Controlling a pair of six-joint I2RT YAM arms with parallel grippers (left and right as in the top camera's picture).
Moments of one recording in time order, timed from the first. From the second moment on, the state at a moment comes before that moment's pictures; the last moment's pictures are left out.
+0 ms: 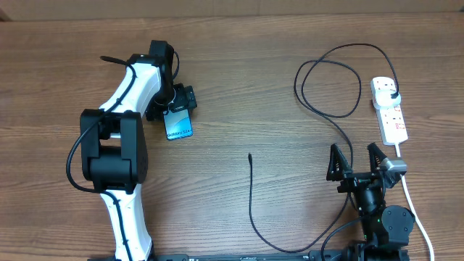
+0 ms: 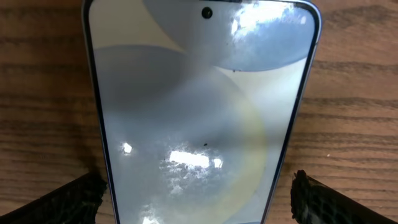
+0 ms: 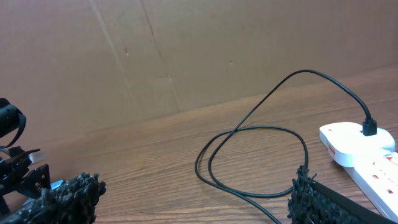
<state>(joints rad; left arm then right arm) -0.10 2.21 1.67 -0.97 0.07 -0.39 -0.09 0.01 0.02 -0.02 -0.21 0.28</state>
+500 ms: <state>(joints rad) -0.10 2.21 1.67 -0.98 0.07 -0.39 -0.09 0.01 0.02 -0.02 -0.21 0.28</state>
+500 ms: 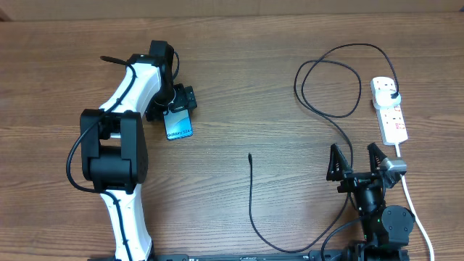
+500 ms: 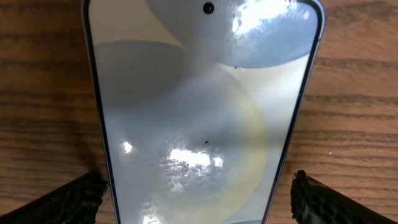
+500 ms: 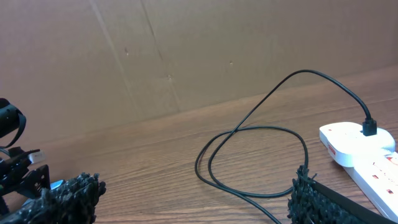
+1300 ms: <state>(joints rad) -0.11 2.21 1.67 -1.00 0.02 -0.42 -0.09 0.01 0.02 -0.02 -0.21 0.28</state>
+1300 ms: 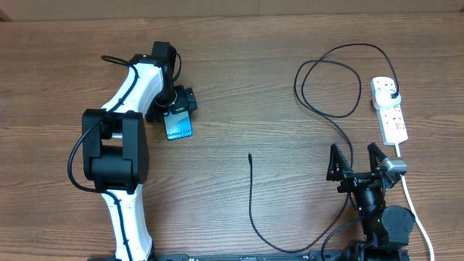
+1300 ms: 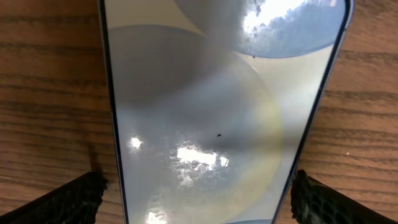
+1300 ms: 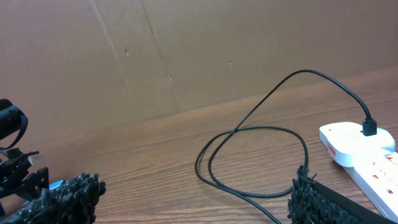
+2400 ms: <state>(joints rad) -0.12 2.22 1.67 -0.97 0.01 -0.42 -0.09 0.01 0.02 -0.02 -0.21 0.28</state>
